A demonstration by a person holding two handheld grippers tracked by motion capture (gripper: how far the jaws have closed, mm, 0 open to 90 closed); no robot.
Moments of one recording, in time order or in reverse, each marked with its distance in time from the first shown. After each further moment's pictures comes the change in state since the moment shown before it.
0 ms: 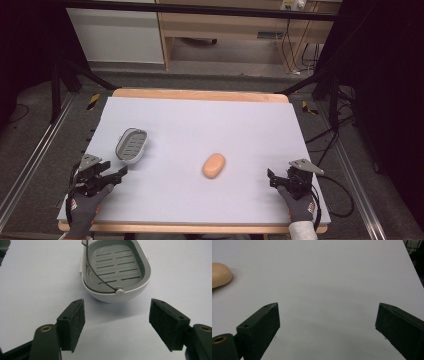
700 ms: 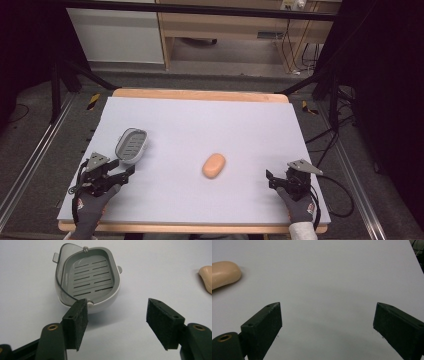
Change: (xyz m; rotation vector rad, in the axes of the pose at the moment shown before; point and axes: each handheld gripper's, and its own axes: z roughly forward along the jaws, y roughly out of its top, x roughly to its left) left arm -0.027 0.012 -0.001 -0.023 -0.044 0.055; right arm 0.004 0.000 -0.003 -0.008 0.032 -0.019
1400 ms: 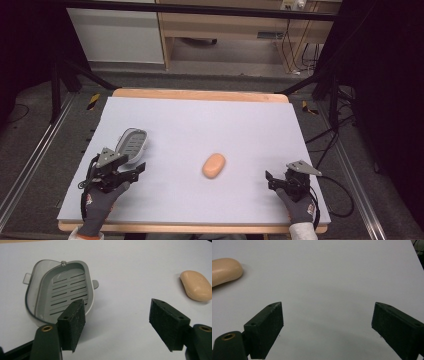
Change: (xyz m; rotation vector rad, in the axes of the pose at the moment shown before) left arm -0.025 0.020 0.009 -0.007 -0.050 0.052; right arm 0.002 -0.002 0.000 0.004 -0.005 -0.021
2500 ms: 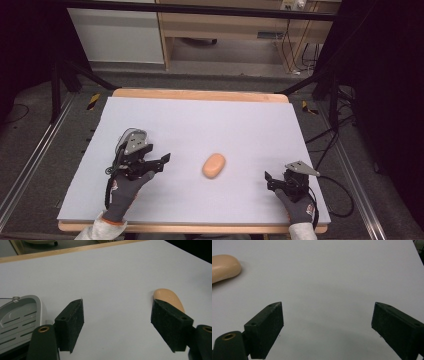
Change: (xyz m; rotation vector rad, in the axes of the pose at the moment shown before) left arm -0.045 0.040 0.031 -0.023 -0.079 0.049; right arm 0.003 -0.001 0.002 0.013 -0.011 -0.004
